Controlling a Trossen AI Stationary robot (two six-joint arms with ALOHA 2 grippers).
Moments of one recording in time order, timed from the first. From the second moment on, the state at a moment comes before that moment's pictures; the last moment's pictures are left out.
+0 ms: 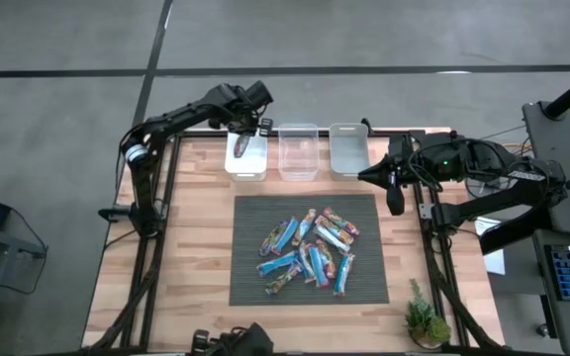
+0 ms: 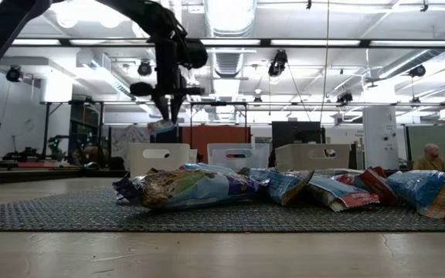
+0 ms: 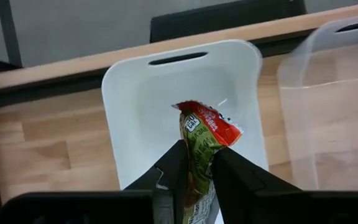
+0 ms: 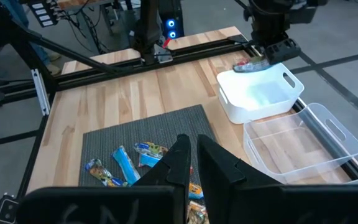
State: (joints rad) left arm 0.67 1.88 1.77 -1.15 -0.26 -0.71; right arm 0.00 0.98 1.30 -0.78 0.11 0.23
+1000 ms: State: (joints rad) left arm 0.74 1.88 1.61 -1.05 -0.17 -0.76; right arm 0.00 0.98 1.30 -0.78 0.11 0.23
